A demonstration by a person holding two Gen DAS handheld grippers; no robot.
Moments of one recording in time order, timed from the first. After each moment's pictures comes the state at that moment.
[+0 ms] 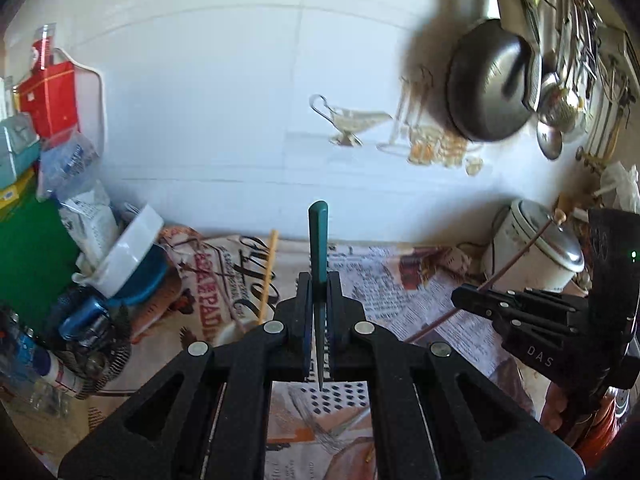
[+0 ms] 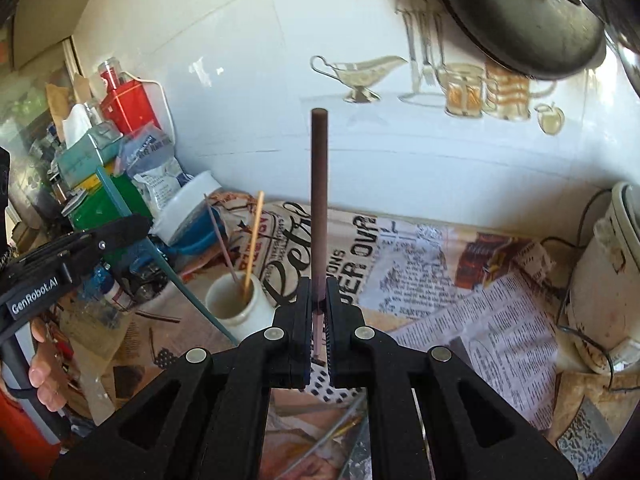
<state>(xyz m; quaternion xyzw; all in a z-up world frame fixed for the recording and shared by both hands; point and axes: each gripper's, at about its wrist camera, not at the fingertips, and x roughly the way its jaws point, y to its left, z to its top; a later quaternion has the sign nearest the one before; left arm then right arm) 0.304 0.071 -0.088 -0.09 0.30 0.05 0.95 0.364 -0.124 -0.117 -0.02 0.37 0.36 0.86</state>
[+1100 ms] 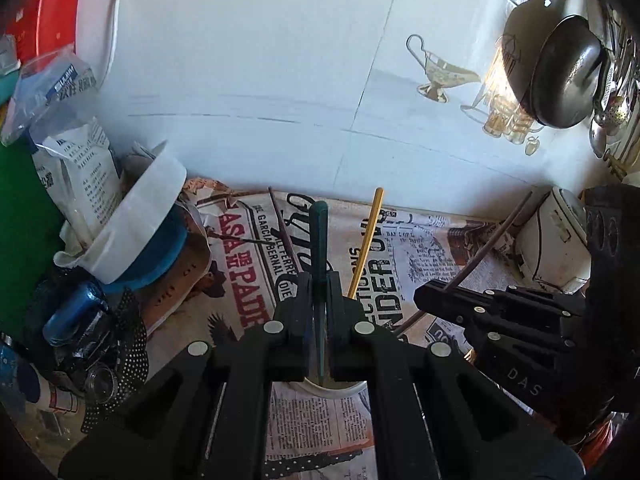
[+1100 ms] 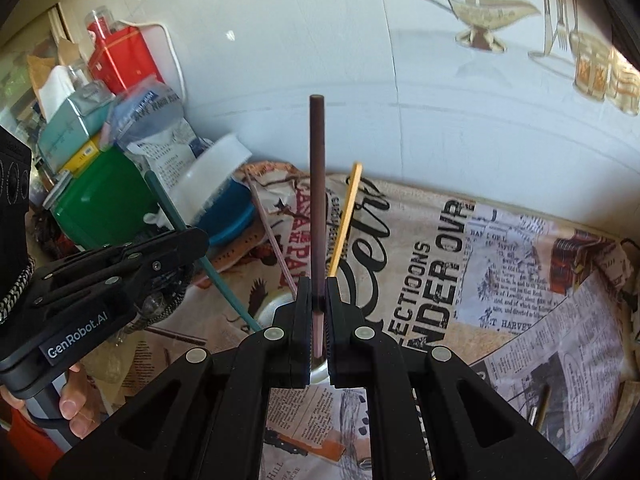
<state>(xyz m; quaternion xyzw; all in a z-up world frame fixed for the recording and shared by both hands) 0.351 0.177 -0.176 -0.14 0.39 0.02 0.91 0.382 0.015 -0.168 -0.04 0.43 0.37 0.82</state>
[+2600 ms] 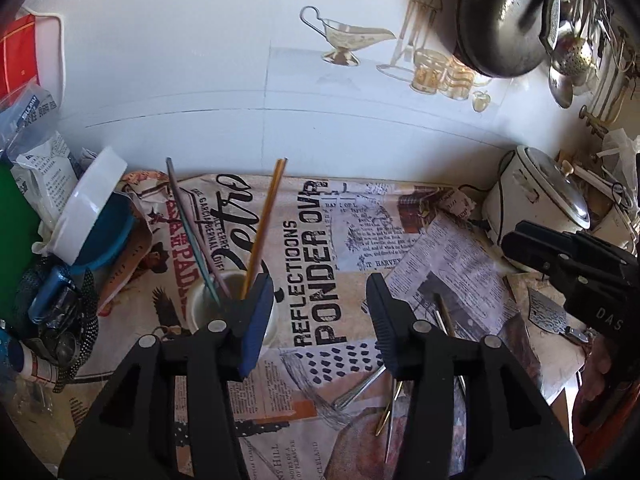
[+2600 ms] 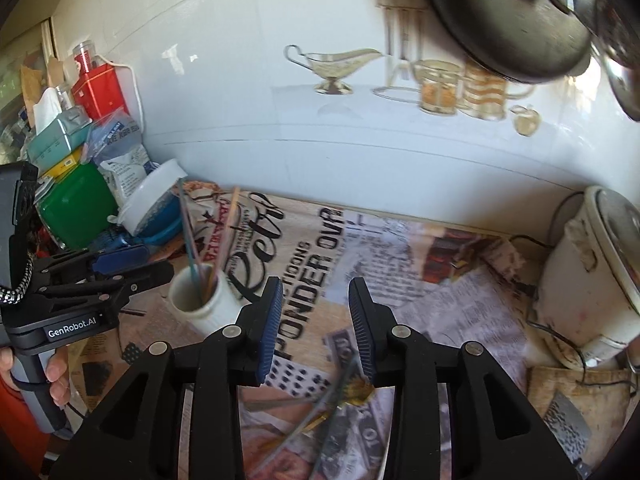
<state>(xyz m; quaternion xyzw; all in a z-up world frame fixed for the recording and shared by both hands) 0.343 0.067 -0.156 -0.10 0.41 0.00 0.91 0.367 -0.132 -0.122 -0.06 0.38 0.30 0.87</state>
